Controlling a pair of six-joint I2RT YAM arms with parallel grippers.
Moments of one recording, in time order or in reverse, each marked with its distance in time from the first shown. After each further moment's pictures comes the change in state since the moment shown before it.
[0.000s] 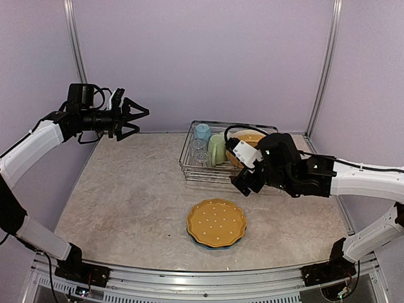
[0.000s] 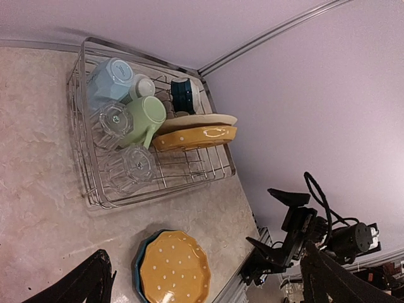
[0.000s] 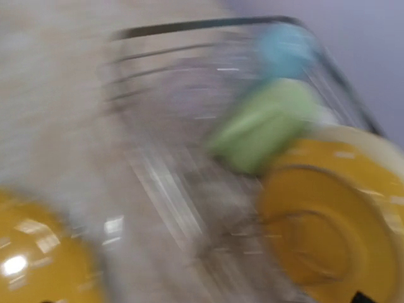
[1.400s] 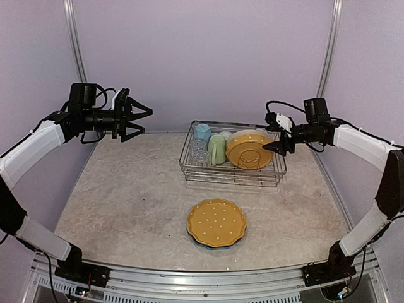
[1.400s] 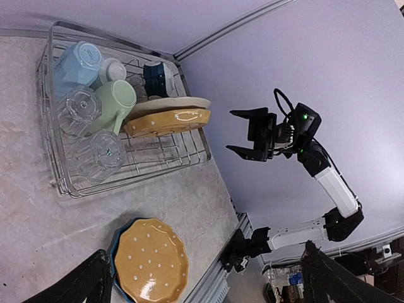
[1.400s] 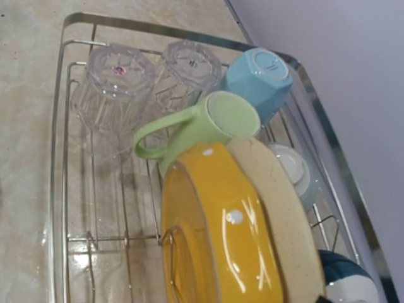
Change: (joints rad) left arm -0.033 0.000 0.000 0.021 0.079 -0.048; right arm -0.825 0.230 0.254 -0.098 -1.122 -0.668
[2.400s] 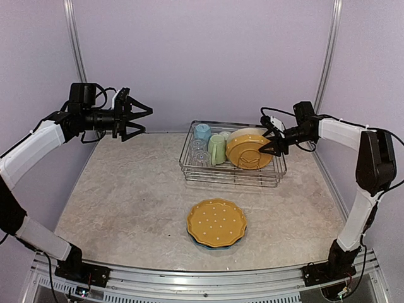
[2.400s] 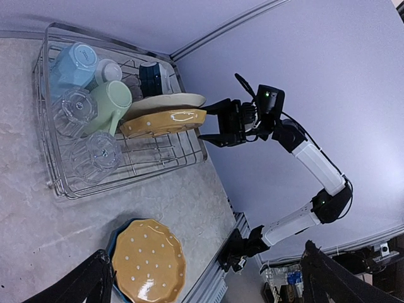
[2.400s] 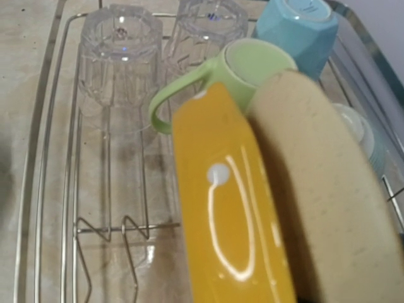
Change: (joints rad) left arm 0.000 0.000 0.000 0.013 0.014 -0.008; right arm -0.055 0.298 0.210 -0.145 -0.133 -0.006
